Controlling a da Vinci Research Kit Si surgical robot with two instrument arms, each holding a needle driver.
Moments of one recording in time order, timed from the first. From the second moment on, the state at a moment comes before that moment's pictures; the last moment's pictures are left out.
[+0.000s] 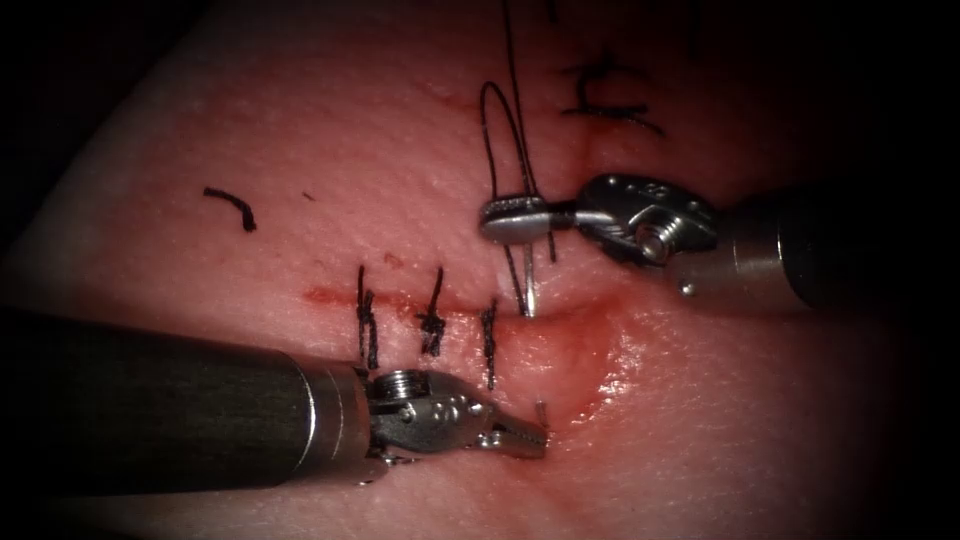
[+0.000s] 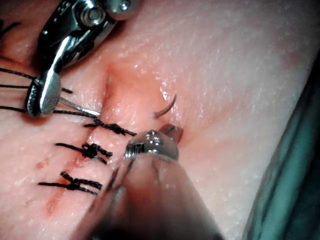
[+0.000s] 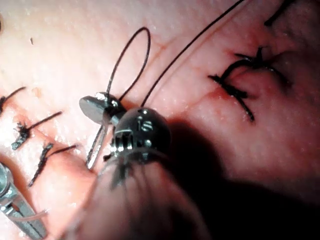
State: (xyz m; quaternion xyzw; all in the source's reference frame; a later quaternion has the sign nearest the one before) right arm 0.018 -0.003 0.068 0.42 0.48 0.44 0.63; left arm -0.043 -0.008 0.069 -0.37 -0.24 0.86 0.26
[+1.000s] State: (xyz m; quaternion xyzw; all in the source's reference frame) right arm 0.018 -0.014 0.063 0.63 0.33 0.50 0.50; left arm -0.044 -0.007 0.070 -0.37 -0.24 0.86 0.26
